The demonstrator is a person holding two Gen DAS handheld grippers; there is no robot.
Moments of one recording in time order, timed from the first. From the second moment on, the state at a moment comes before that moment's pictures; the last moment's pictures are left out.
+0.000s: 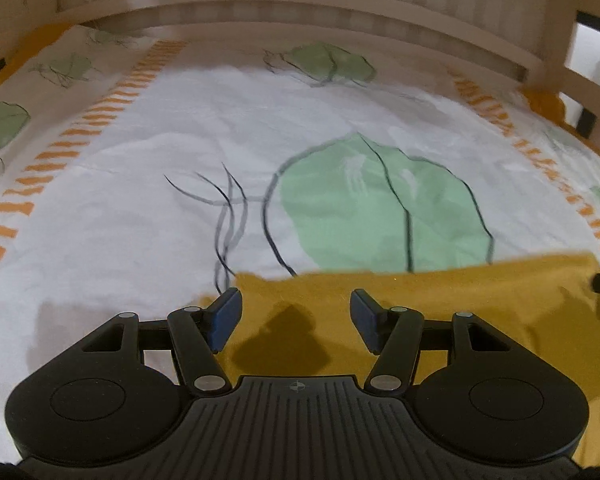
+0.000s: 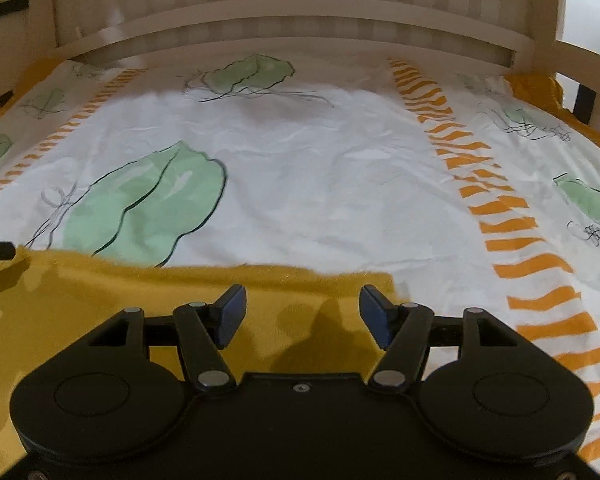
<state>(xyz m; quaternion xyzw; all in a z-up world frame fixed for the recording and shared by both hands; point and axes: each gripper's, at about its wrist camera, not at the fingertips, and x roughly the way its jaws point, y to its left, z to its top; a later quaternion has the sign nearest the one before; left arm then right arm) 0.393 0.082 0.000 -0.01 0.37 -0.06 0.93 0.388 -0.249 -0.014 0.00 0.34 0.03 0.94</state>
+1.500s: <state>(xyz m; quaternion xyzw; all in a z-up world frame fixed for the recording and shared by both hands) 0.279 0.144 0.015 -0.19 0.39 -0.01 0.90 0.257 -0.137 -0.052 -0.13 0.39 0.13 0.90</state>
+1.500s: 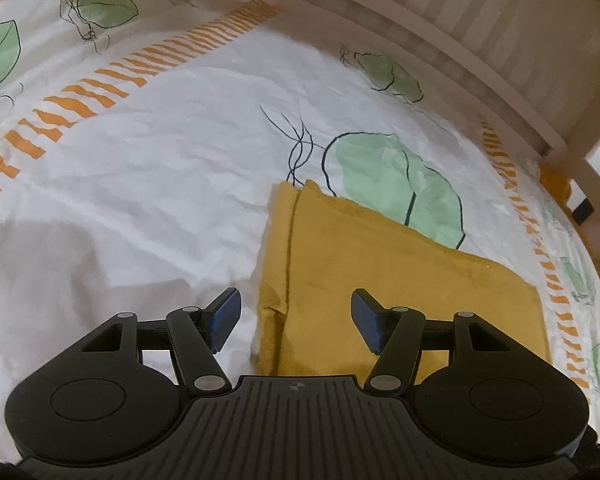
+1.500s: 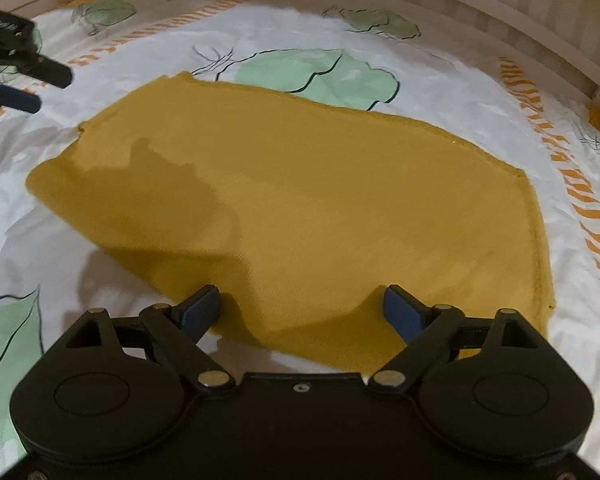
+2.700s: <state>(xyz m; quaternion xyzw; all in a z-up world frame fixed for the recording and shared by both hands) 0.291 0.065 -0.013 -0.12 0.45 -0.07 0.88 0.311 -0.335 -0.064 0.32 0.39 0.06 0.86</state>
